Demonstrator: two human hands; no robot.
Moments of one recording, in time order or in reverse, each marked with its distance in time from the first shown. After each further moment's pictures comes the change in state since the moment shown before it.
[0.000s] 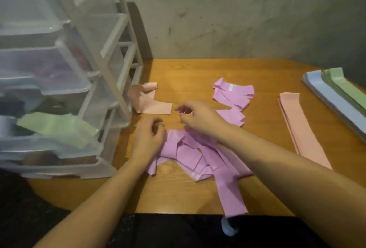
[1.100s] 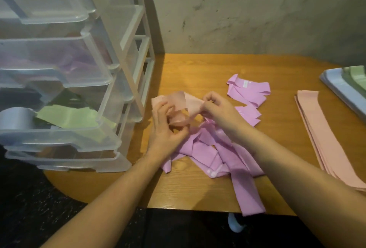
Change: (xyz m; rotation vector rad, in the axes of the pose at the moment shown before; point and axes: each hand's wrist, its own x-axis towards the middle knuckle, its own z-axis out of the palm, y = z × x) left_hand -0.009 0.010 -0.007 -0.132 0.066 0.205; right_hand -0.015 -0.017 0.002 0.701 0.084 0.187
